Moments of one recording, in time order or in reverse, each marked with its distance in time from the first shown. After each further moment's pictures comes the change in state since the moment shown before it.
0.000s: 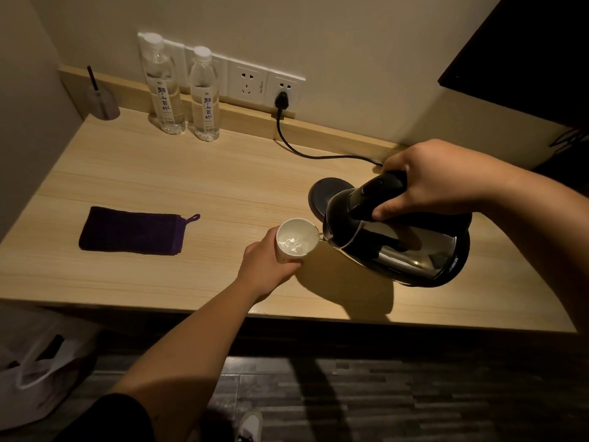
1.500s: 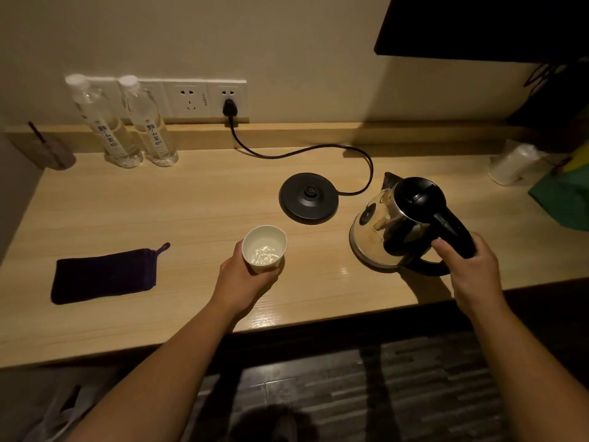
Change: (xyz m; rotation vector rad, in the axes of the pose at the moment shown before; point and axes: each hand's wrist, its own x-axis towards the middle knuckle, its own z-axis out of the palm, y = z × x) left_hand -0.012 0.025 -0.002 -0.089 -0.020 -0.024; right_hand -0.081 0.143 0.213 1.147 0.755 0.708
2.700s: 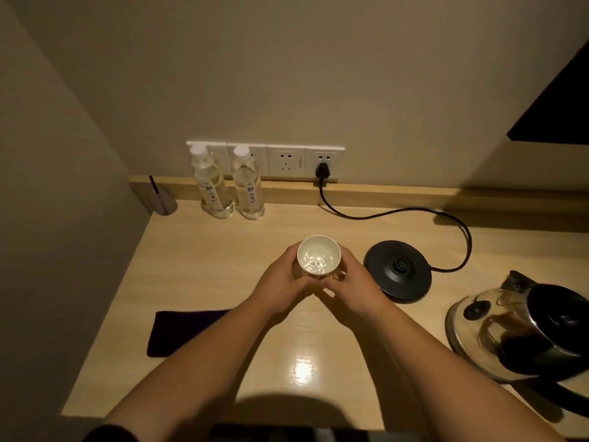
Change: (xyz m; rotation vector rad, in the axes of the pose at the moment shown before) left_hand 0.114 0.035 -0.107 0.087 -0.088 0.116; right_hand 0.004 -0.107 0.303 0.005 -0.827 -0.187
